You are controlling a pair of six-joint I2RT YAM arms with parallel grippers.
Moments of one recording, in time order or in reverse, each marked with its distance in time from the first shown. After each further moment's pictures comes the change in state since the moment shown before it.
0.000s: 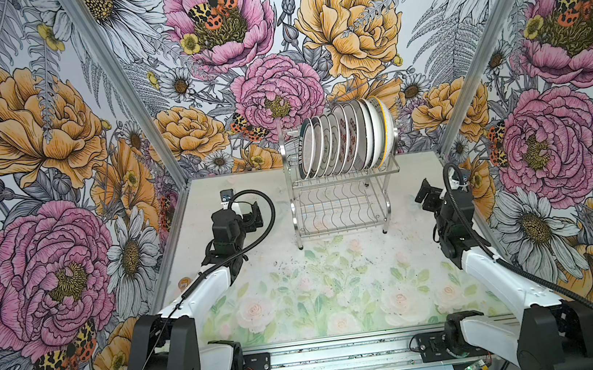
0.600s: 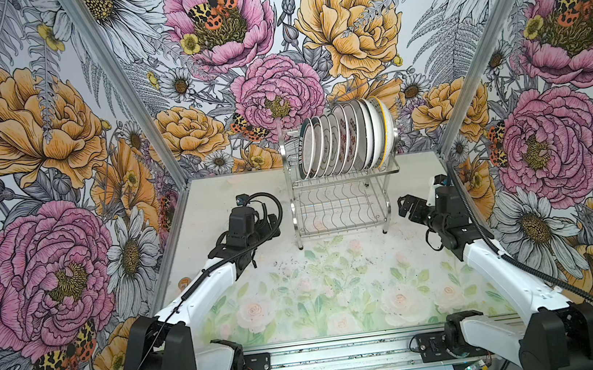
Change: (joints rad) left arm -0.138 -0.005 0.093 -0.403 0.062 -0.228; right arm 0.035 0.023 0.130 -0.453 -0.378 0.216
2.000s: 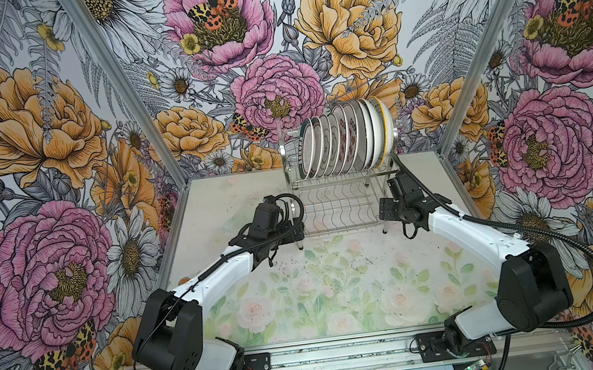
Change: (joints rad) left arm -0.161 0.163 0.113 -0.080 0.124 -0.126; right arm 0.254 0.346 0.329 -0.337 0.320 -0.064
